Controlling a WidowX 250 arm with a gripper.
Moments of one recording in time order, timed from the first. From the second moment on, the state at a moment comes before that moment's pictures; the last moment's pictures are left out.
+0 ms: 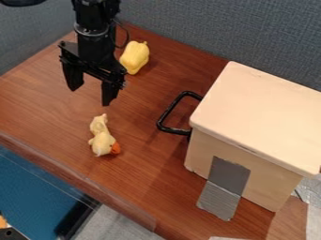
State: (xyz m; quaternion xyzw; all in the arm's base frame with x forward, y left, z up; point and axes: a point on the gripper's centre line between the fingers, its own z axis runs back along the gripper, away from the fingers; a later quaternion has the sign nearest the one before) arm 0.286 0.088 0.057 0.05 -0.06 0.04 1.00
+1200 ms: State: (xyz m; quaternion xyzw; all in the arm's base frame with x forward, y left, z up) arm 0.401 0.126 0.053 0.02 -0.09 0.06 0.99
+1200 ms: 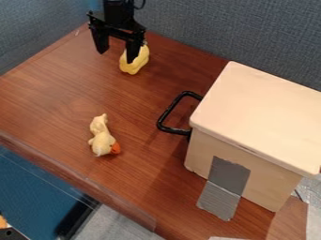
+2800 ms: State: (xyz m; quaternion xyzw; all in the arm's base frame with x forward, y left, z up) arm 0.403 0.132 0.053 0.02 -0.12 0.07 0.99
